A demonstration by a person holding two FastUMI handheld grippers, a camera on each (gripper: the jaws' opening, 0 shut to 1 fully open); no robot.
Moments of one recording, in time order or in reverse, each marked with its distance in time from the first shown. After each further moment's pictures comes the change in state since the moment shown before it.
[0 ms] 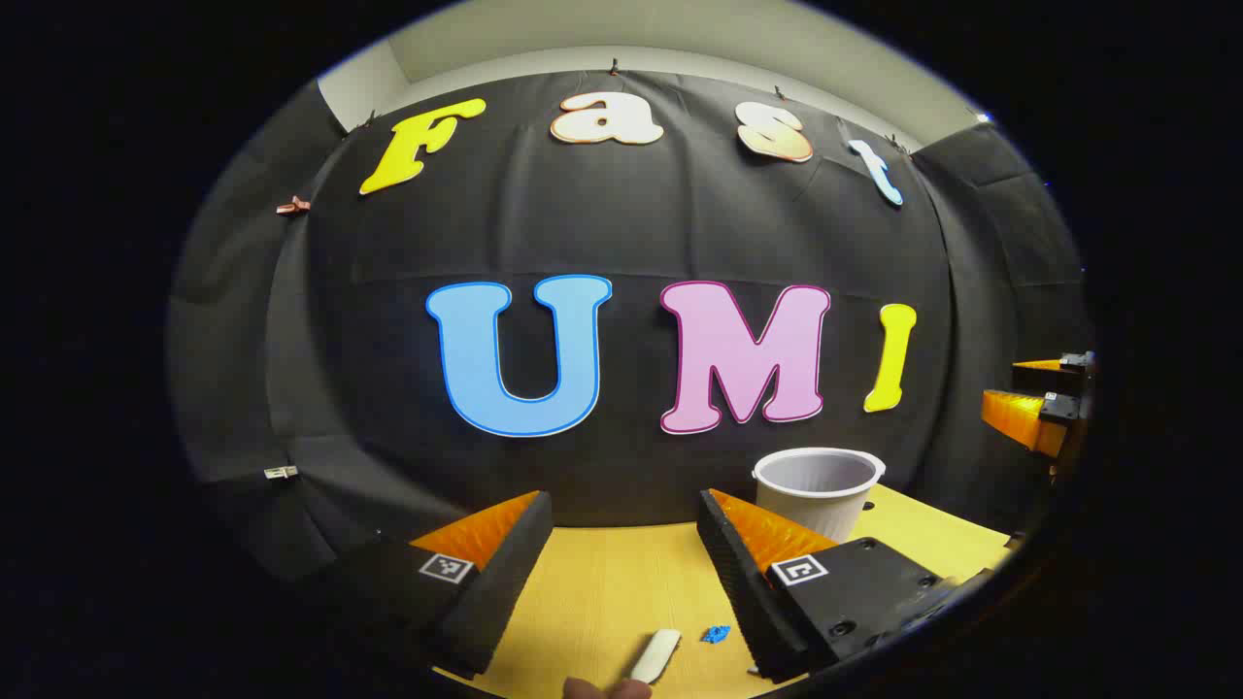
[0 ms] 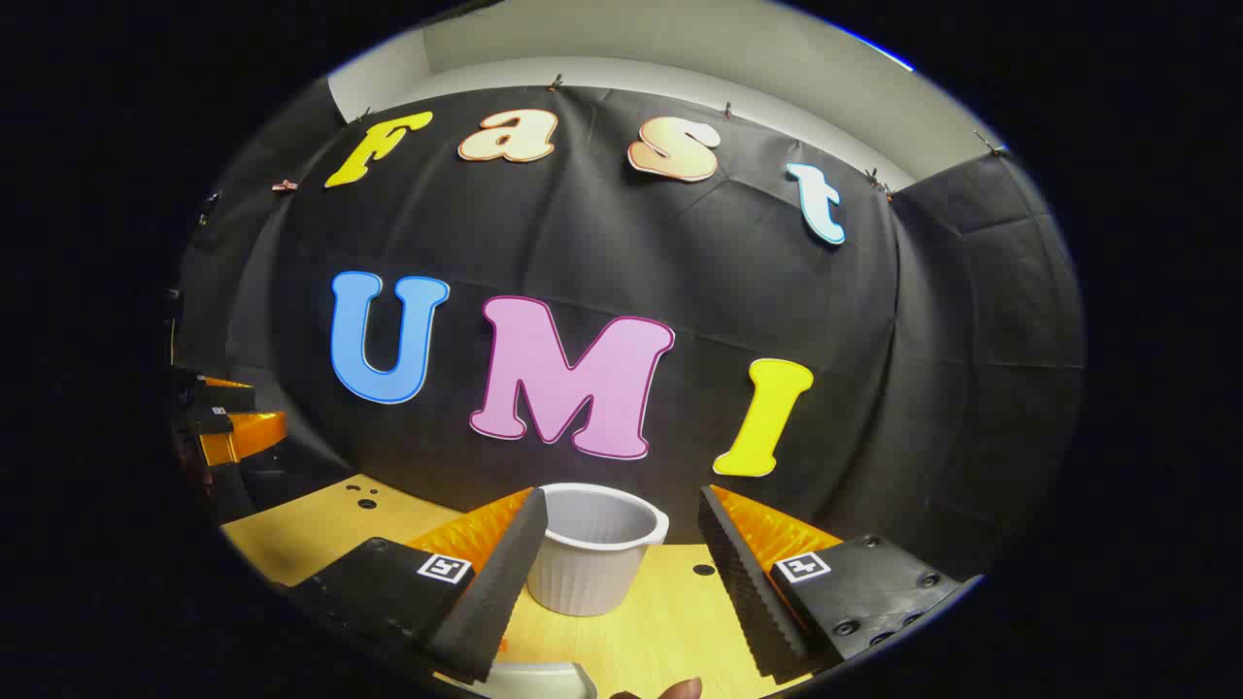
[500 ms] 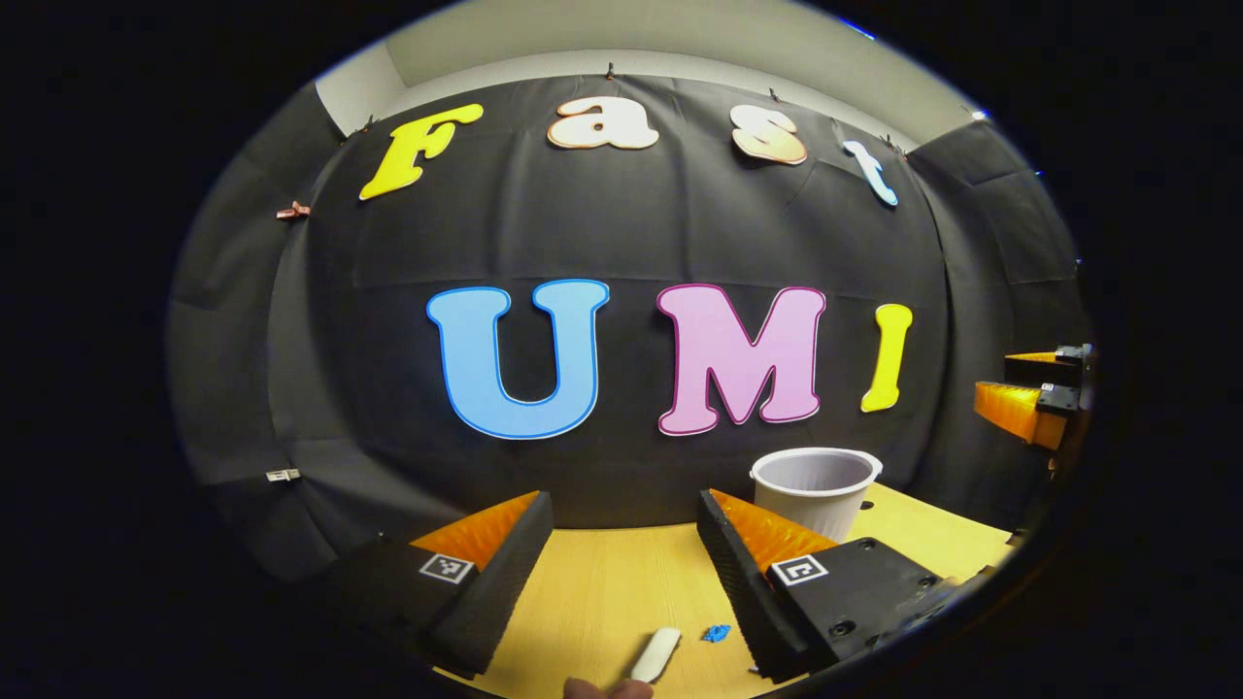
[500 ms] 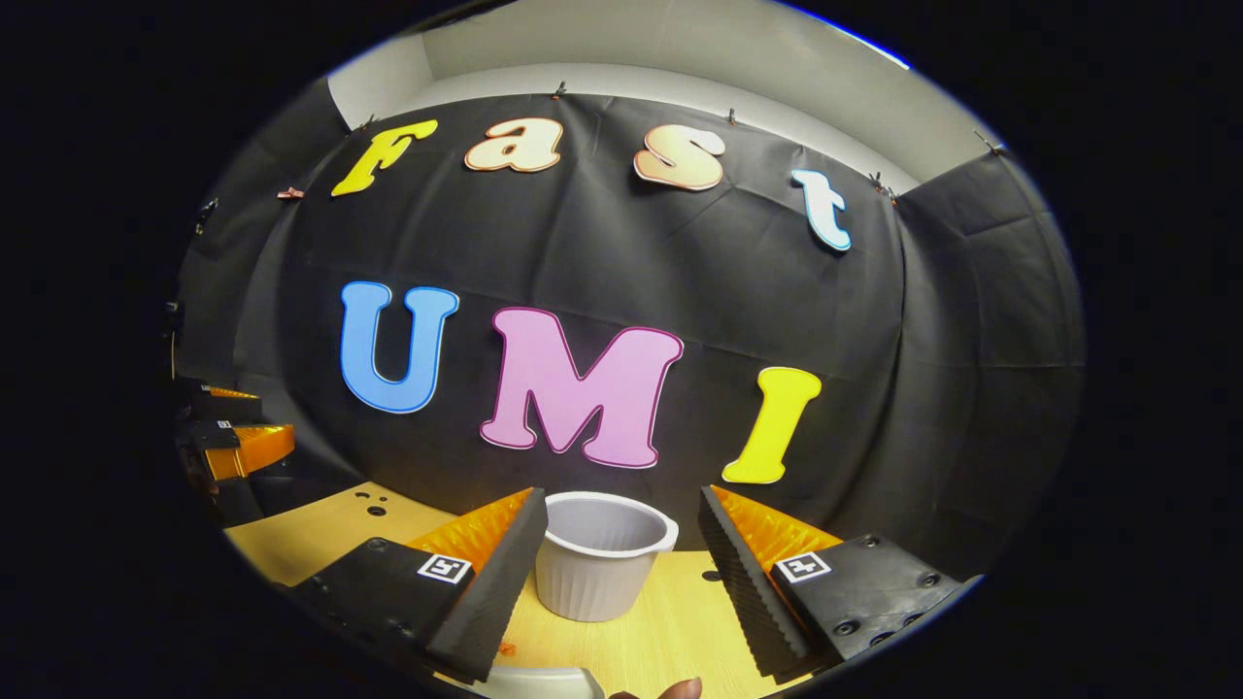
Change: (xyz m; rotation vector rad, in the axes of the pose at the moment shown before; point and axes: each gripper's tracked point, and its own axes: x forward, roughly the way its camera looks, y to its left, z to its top) left arm -0.012 -0.008 -0.003 0.007 -0.011 -0.013; right arm -0.001 0.004 0.008 0.003 -0.022 0.020
